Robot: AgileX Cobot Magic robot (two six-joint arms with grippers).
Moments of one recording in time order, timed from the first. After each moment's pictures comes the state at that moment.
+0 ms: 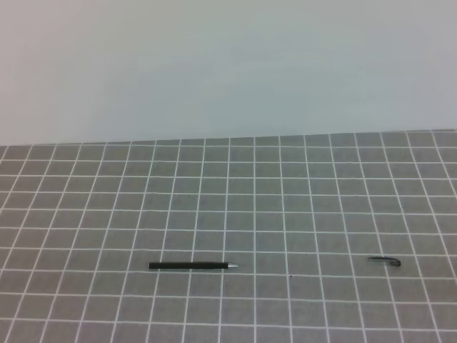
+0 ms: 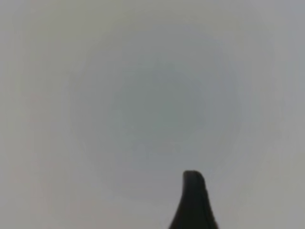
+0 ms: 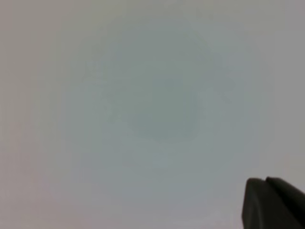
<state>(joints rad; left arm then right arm) -0.05 0.00 -0.18 -0.19 -0.21 -0.09 -0.07 0.00 -0.01 -0.01 -0.34 -0.07</state>
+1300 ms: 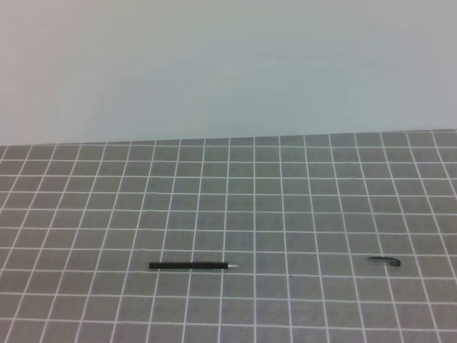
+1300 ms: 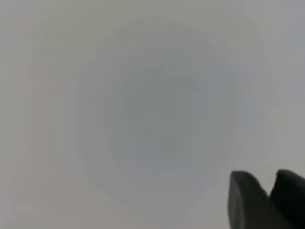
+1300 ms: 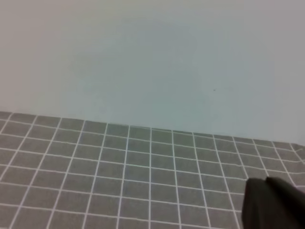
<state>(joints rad) -0.05 0.00 -0.18 -0.16 -0.12 -0.10 -0.07 0.31 -0.45 -0.02 0.40 -0.17</state>
